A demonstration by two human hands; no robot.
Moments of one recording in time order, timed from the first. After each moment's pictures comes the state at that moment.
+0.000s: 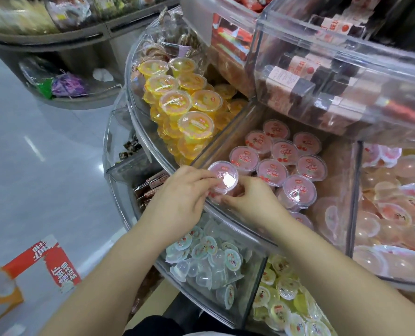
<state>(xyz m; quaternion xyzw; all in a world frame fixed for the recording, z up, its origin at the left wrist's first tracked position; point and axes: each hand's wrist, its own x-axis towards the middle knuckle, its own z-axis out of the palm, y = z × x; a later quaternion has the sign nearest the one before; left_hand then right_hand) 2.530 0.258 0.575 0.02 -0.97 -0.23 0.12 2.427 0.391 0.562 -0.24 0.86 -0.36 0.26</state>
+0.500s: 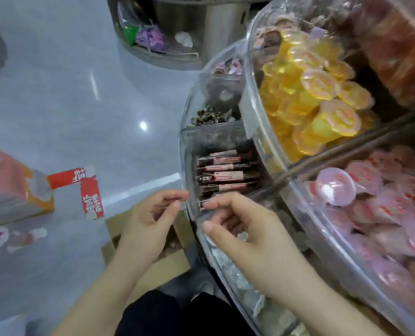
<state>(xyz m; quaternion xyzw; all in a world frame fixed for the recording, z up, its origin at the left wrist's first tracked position) 2.682 0.222 0.507 0.41 -0.65 -0.57 0.28 2.553 0.327 0.576 -0.44 0.69 -0.42 0.38</state>
